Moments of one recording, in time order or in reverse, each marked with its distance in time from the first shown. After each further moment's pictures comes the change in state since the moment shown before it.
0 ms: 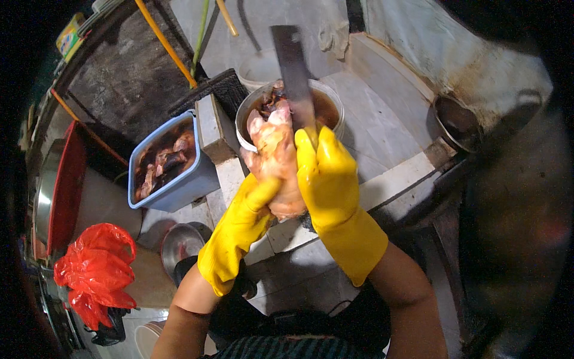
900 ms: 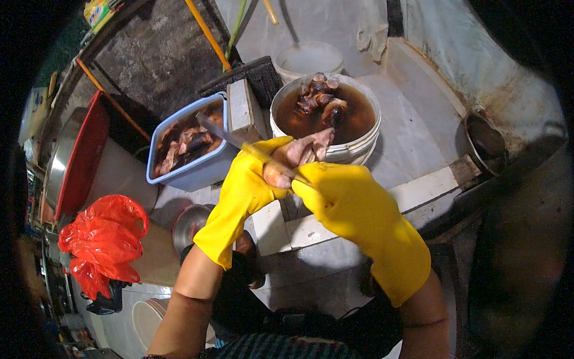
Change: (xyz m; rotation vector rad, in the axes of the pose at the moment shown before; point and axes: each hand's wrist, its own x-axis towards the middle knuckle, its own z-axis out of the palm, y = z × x) left_hand 0.005 0.030 -0.074 0.998 0.202 0.356; right_hand 0.021 -0.018 -0.038 0.676 -0.550 -0.135
